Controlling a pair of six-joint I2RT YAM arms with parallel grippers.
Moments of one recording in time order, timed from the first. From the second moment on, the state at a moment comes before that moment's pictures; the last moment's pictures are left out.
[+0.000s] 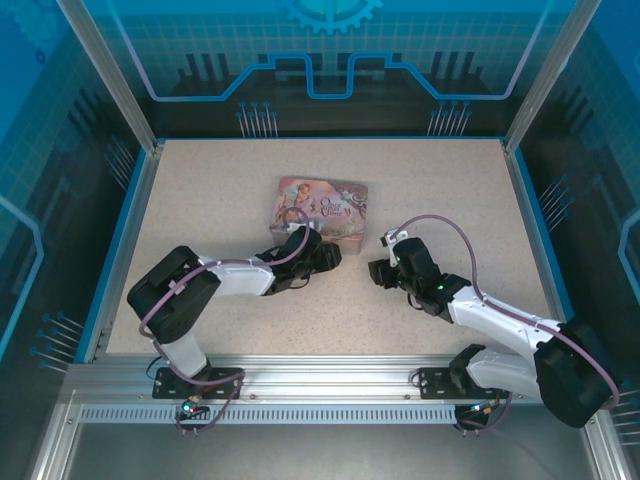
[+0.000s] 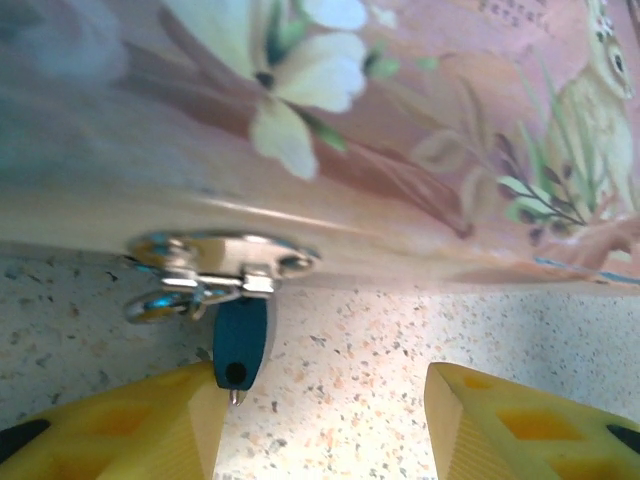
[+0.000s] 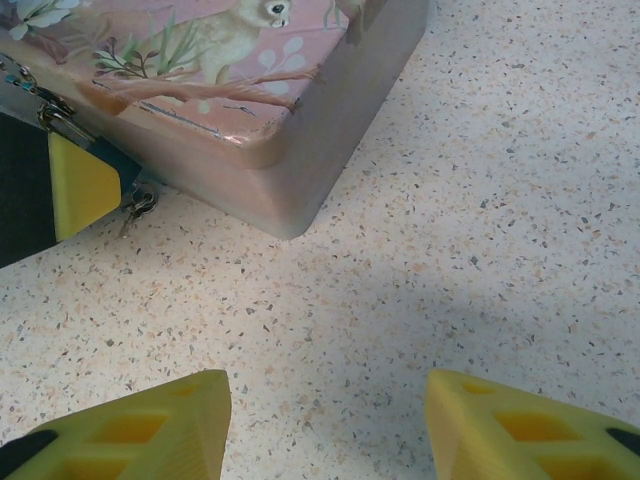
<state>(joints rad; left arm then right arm) -0.71 1.72 0.79 0.21 -0.06 -0.88 0.61 1.13 0.50 -0.09 0.15 0.25</state>
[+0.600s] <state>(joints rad) -0.73 1.65 0.83 0.18 -0.07 -0.90 0.61 1.04 0.47 -0.09 0.12 0.22</state>
